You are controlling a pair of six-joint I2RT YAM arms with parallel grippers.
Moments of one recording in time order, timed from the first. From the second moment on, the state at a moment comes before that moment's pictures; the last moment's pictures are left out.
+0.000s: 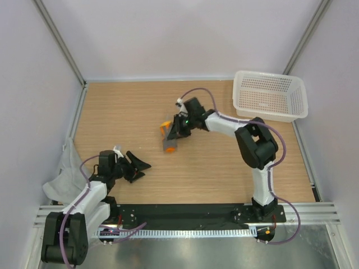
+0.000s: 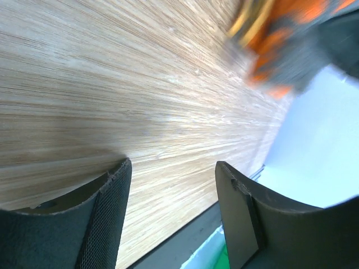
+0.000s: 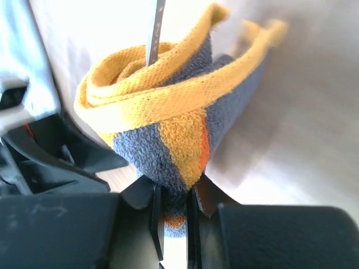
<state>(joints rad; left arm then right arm) -0.05 0.91 0.15 -0.03 0.58 -0.93 0.65 2.05 1.39 -0.18 -0.53 0.61</state>
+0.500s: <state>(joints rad) -0.29 1.06 0.23 0.07 0.40 -0.92 -0.12 1.93 1.85 -0.53 -0.59 0.46</state>
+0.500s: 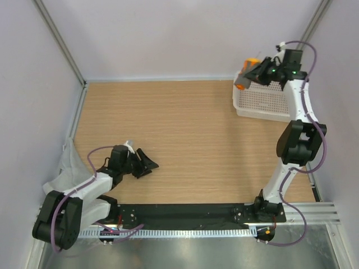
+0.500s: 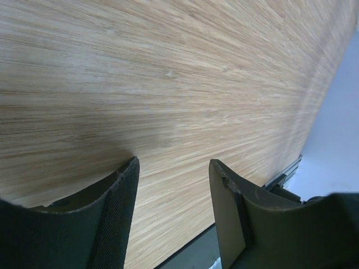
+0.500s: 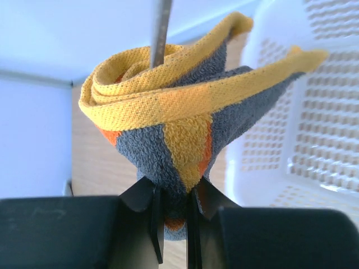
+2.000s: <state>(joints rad) -0.35 1.08 0.23 0.12 0.31 -0.92 -0.27 2.63 2.47 -1.04 -0.54 0.35</state>
